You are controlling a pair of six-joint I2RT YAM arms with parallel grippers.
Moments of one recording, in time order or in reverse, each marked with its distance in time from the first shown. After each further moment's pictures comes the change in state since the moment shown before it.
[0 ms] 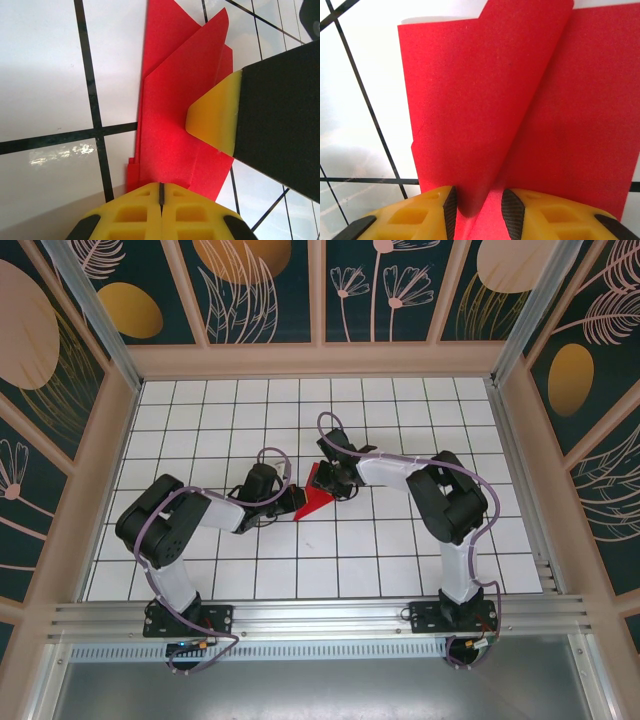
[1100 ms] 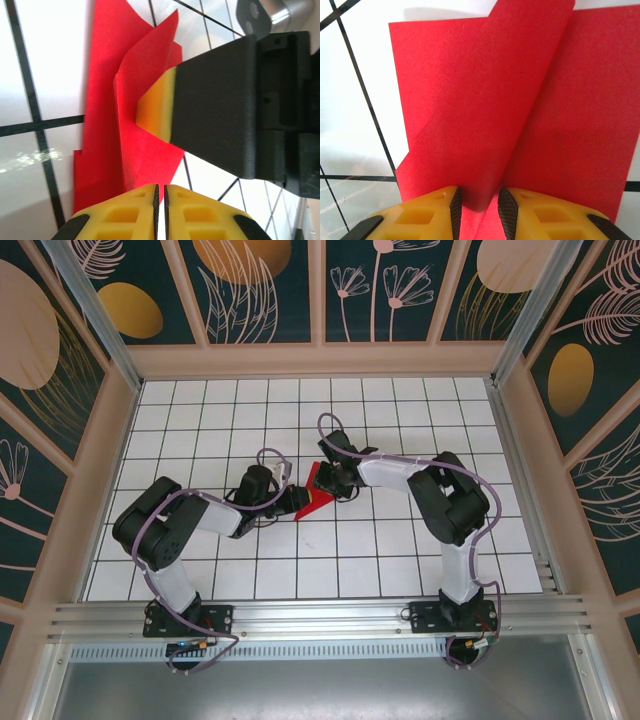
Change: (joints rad) left arm 0.003 -0.021 -0.051 0.134 0.105 -0.047; right arm 0.000 -0.018 -0.022 0.023 0.006 -0.014
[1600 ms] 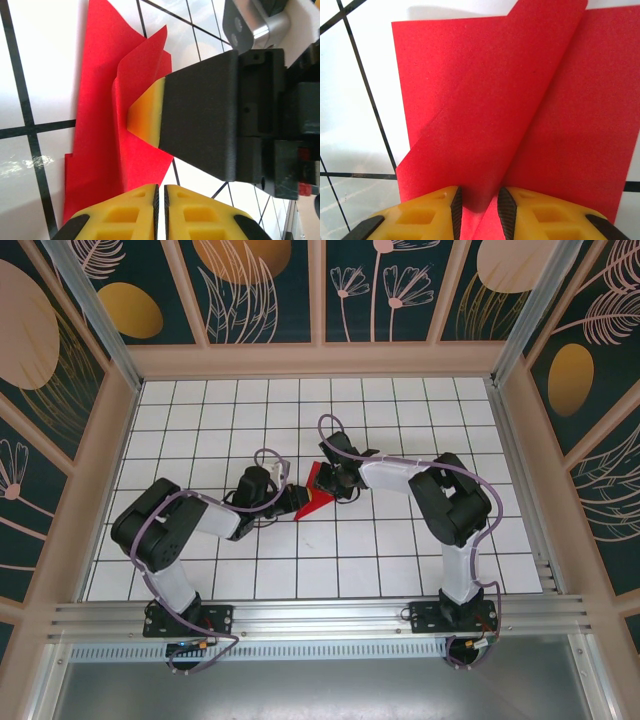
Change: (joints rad) left arm 0.000 -0.007 -0.024 0.068 0.010 -0.035; right arm 0.002 -0.015 -0.031 0.040 0.002 -0.006
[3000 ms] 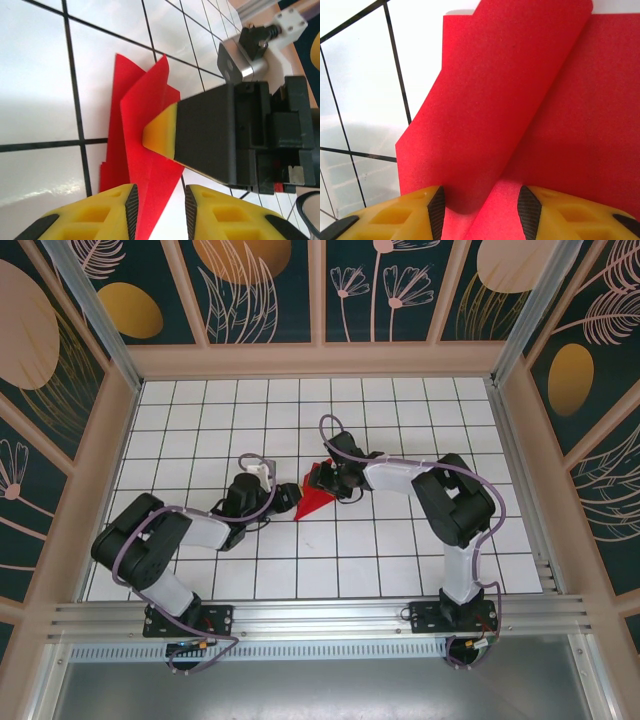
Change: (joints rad) left arm -0.001 -0.150 -0.110 0.041 -0.180 -0.001; right arm -0.018 -0.022 -0.047 0.094 -0.084 -0.069
